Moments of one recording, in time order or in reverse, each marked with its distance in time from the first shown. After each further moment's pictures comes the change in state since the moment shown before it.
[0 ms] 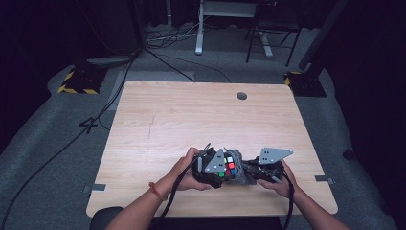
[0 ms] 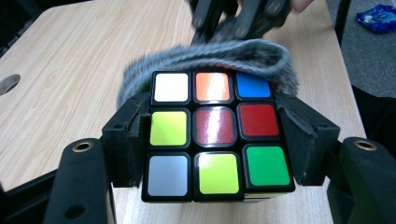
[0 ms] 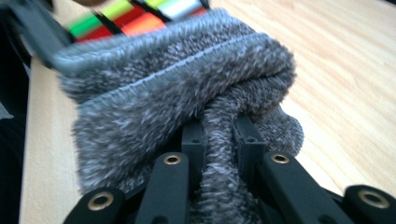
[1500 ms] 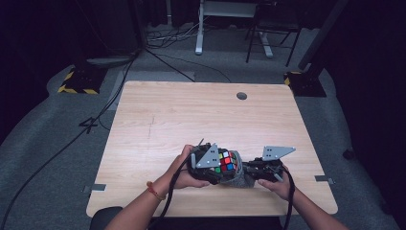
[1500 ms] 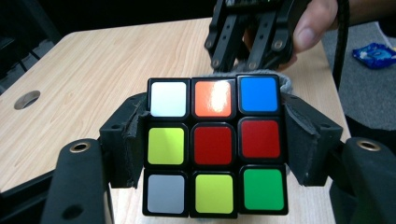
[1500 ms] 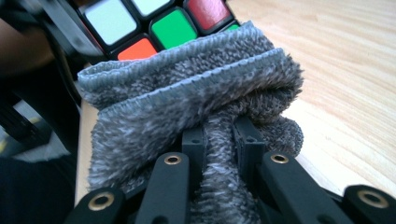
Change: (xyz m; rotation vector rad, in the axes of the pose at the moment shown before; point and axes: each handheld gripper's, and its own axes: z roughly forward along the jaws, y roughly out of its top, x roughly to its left) left arm 0.006 0.000 -0.017 -0.110 0.017 -0.038; right arm -0.010 -0.011 0.004 -0.092 0.137 0.160
